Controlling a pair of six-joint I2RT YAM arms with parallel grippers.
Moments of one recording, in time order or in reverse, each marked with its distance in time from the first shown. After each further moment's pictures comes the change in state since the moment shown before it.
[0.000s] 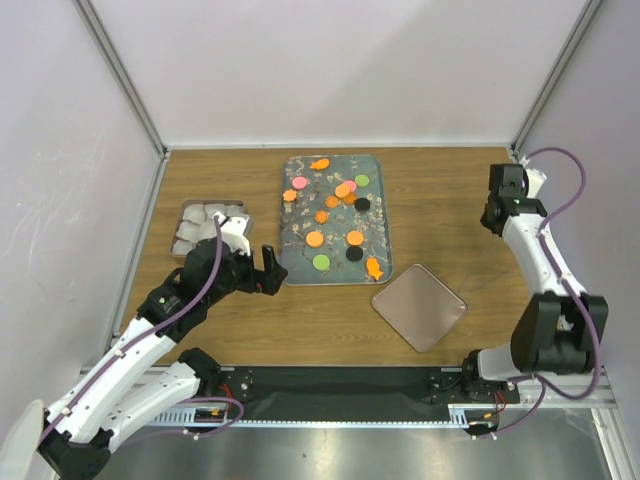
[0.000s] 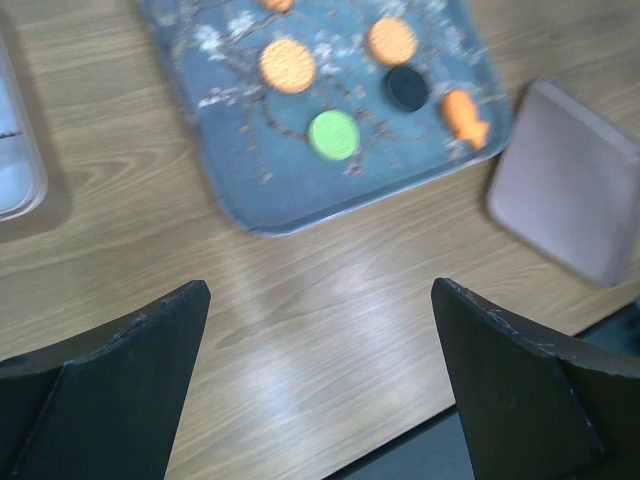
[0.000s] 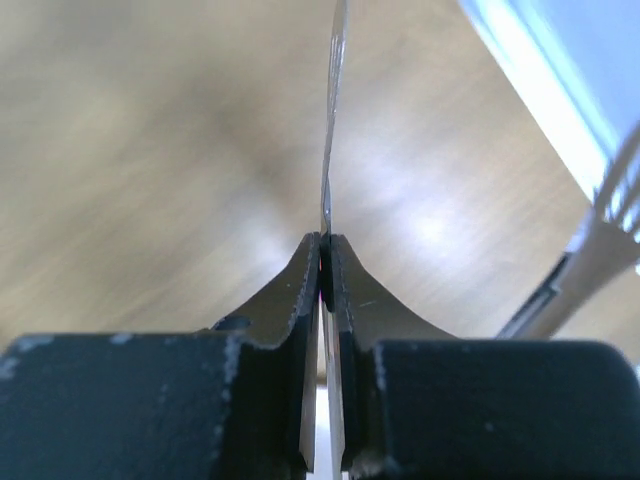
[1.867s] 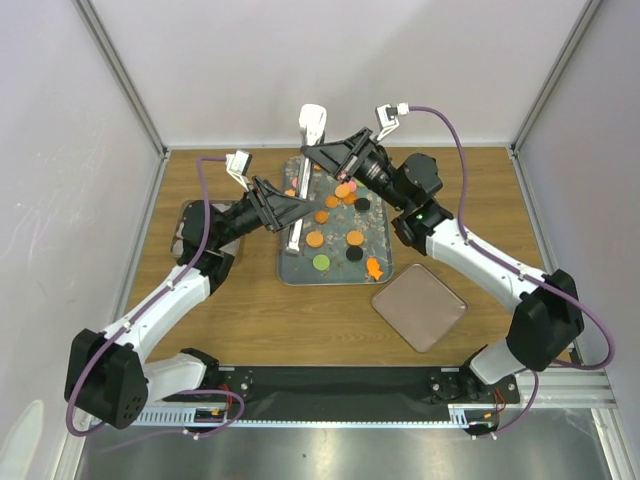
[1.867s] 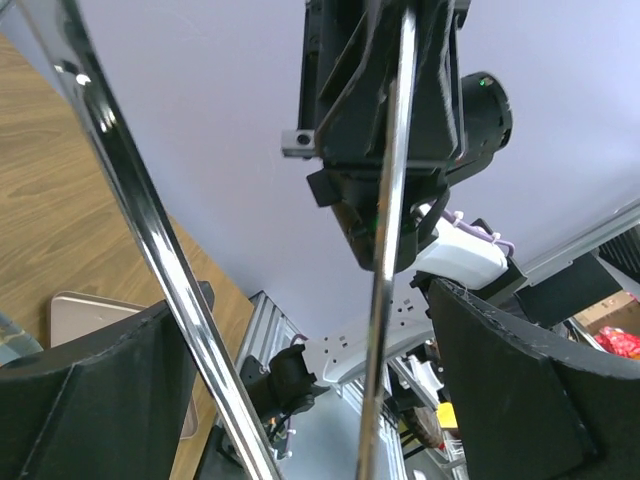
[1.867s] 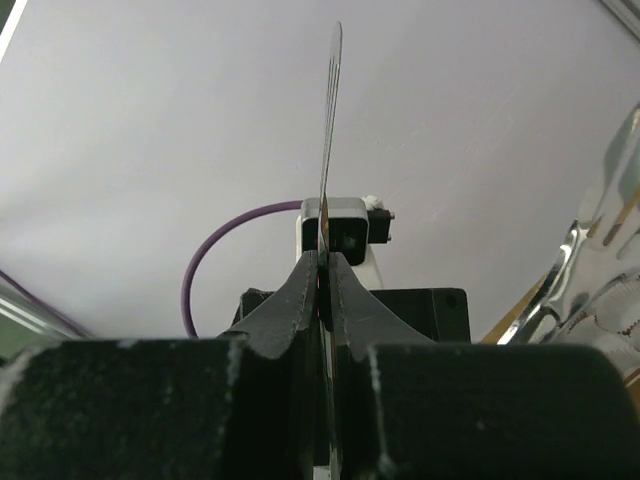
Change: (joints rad) left arm 0.223 0.440 0.009 1.323 0.812 -0.871; right arm 0.745 0.058 0.143 1.269 -0.811 0.710
